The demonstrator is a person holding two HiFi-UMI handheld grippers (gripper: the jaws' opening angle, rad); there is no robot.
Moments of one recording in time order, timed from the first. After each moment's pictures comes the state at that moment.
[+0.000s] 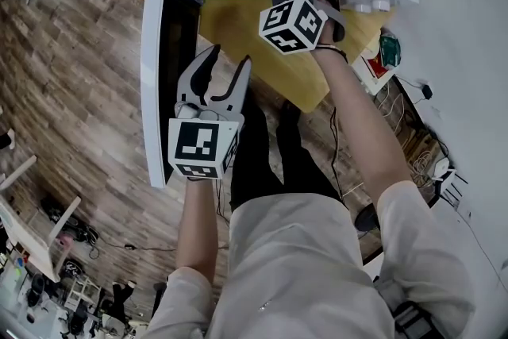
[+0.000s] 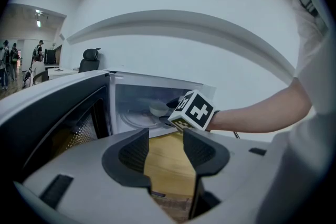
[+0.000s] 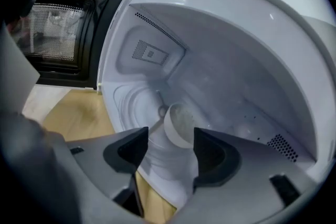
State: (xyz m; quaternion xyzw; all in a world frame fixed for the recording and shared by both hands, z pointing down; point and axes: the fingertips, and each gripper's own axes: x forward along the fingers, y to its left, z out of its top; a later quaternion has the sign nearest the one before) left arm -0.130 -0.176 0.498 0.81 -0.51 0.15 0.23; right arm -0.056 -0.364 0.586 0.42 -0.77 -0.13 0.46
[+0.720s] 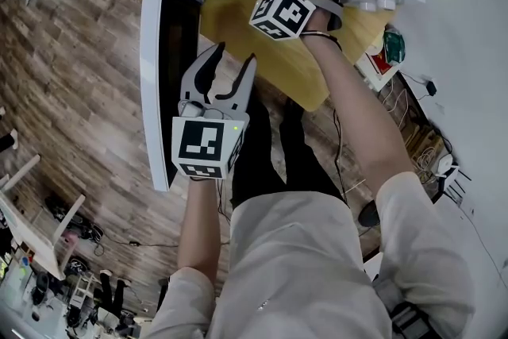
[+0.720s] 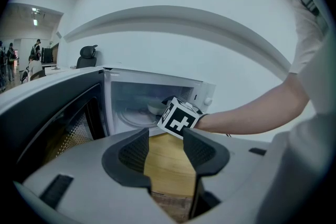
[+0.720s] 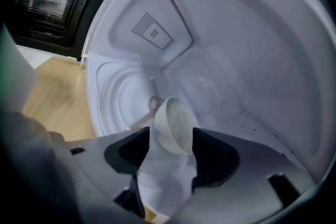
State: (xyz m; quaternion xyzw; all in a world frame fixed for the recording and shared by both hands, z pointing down) left arm -0.125 -0.183 0.504 0.82 -0.50 0.16 0.24; right arm -0.053 -0.395 0.604 0.44 -0.70 -0.22 0.51
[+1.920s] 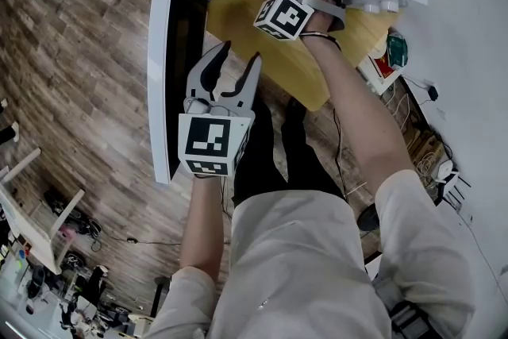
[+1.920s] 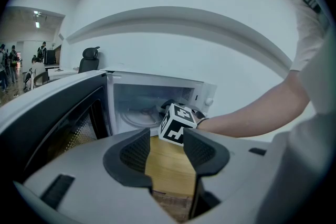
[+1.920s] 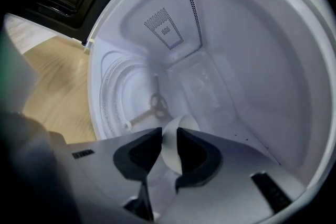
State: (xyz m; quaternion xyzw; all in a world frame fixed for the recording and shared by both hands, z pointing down) left arm -0.126 -0.178 0.499 0.81 -0.52 0.16 0.23; right arm -0.055 -0.393 0.604 0.44 -0.66 -0.29 0.54
